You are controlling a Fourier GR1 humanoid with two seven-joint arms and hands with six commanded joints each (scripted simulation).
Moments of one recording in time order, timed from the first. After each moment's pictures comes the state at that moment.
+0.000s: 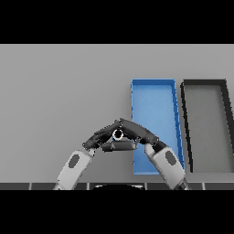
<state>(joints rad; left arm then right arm) -0.19 0.01 -0.45 -1.59 -0.05 -0.37 -0.07 -0.37 -0.06 0.40 -1.90 -0.13 0.43 0.32</state>
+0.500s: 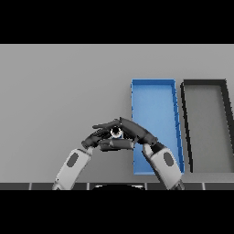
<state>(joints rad) -0.20 0.02 -0.42 -1.58 -0.12 -0.45 -0.05 -0.35 0.01 0.38 -1.90 -0.09 0.42 0.35</state>
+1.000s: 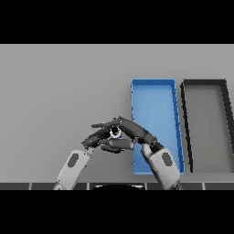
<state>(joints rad) -0.18 0.00 -0.41 -1.56 -0.12 -0.44 0.07 -0.35 0.05 0.37 -1.90 -0.06 0.43 0.30</state>
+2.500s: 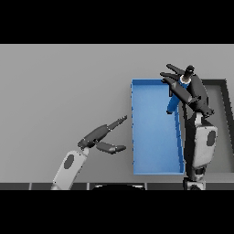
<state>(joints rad) -0.16 0.03 -0.39 -1.61 -0.12 -0.42 0.10 -0.55 -0.17 -0.23 -1.76 -0.22 0.20 0.61</state>
